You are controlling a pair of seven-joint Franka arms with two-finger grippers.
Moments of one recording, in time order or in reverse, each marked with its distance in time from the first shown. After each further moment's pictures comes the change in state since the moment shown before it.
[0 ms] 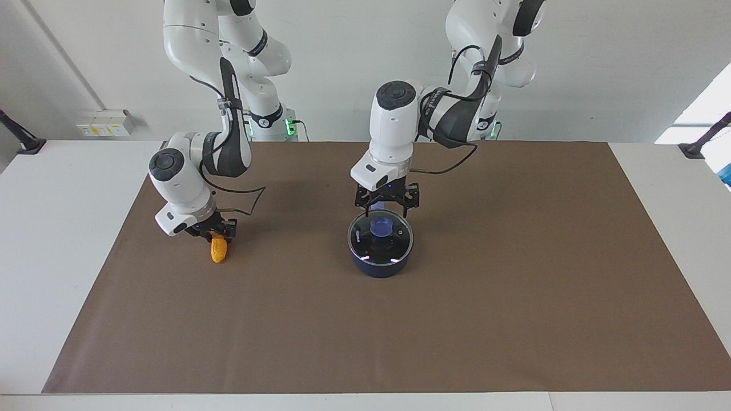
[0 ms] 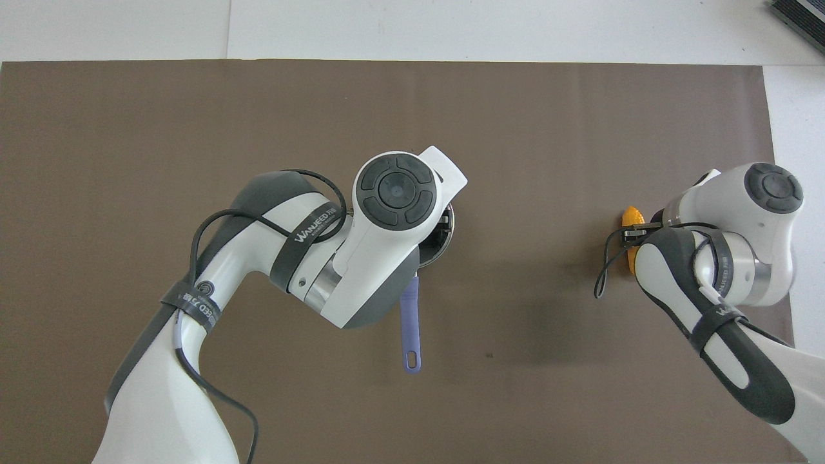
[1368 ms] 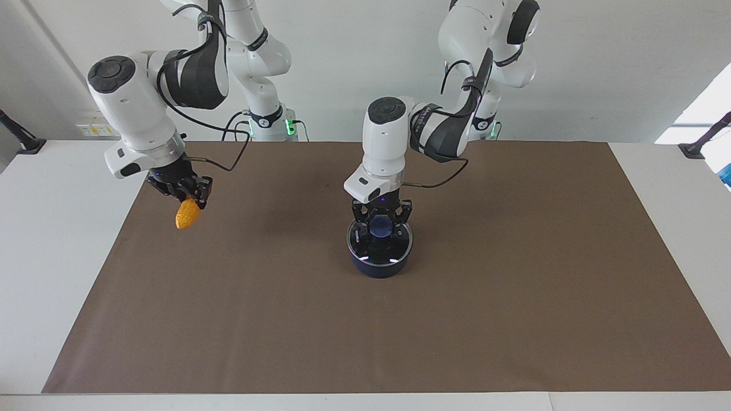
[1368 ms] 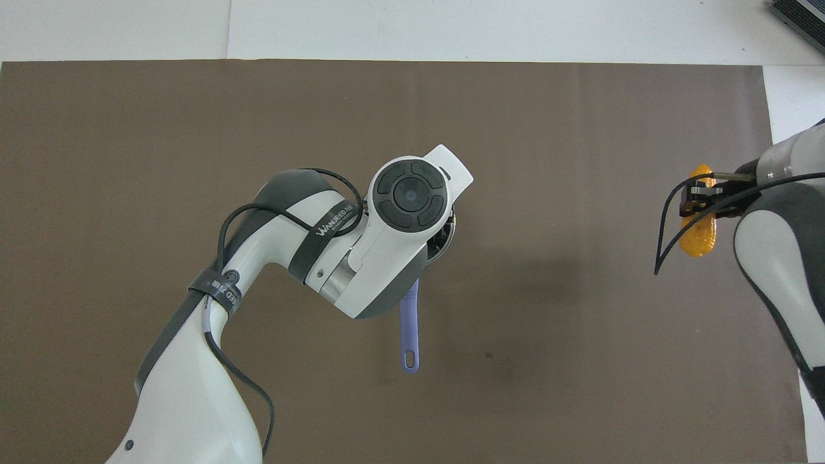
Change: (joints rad) left arm -0.009 0.045 0.011 0.014 0.042 0.064 -0.002; right arm 0.008 -0.185 0.009 0.286 0.002 -0.423 0.162
